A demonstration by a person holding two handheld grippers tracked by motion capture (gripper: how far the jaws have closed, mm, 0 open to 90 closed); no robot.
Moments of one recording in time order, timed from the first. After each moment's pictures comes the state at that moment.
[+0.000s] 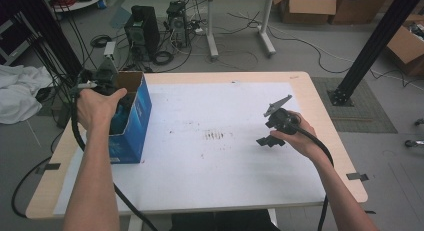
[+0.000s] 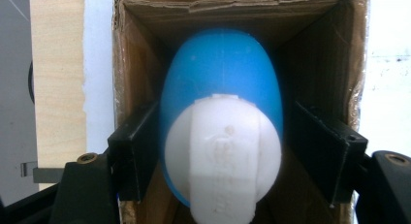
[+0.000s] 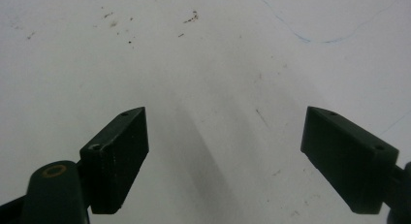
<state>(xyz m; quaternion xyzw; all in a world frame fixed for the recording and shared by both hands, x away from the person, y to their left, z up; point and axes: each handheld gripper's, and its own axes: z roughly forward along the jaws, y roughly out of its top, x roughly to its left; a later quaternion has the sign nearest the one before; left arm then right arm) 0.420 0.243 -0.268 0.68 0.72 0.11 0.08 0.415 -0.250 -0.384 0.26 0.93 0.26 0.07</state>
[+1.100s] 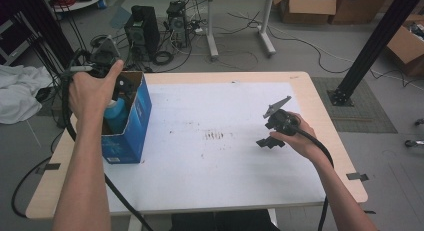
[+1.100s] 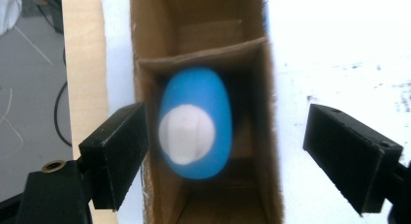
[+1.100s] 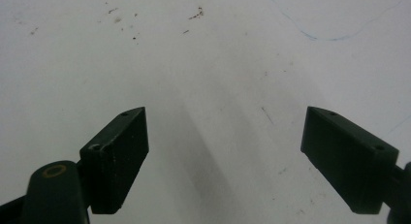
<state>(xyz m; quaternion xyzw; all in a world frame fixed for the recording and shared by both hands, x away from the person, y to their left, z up) 0.408 0.219 -0.206 0.73 0.66 0.16 0.10 0.412 -0.248 -0.385 0.25 0.93 0.26 0.07</state>
